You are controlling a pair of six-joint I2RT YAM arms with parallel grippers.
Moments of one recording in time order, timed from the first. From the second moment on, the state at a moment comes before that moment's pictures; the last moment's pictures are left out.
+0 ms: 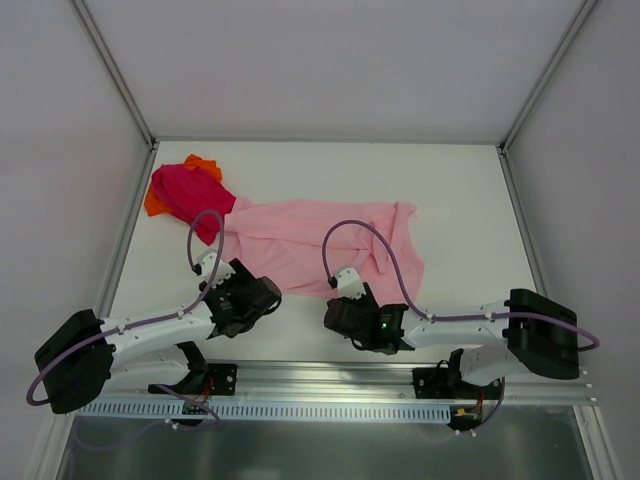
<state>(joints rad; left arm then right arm) -0.94 1.08 0.44 -0.51 -1.05 -1.43 1.33 1.38 0.66 -0.34 0.66 0.60</state>
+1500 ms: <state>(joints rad) -0.97 1.12 0.25 -0.33 -1.09 -1.66 1.39 1.36 0.61 -0.41 0.74 0.72</state>
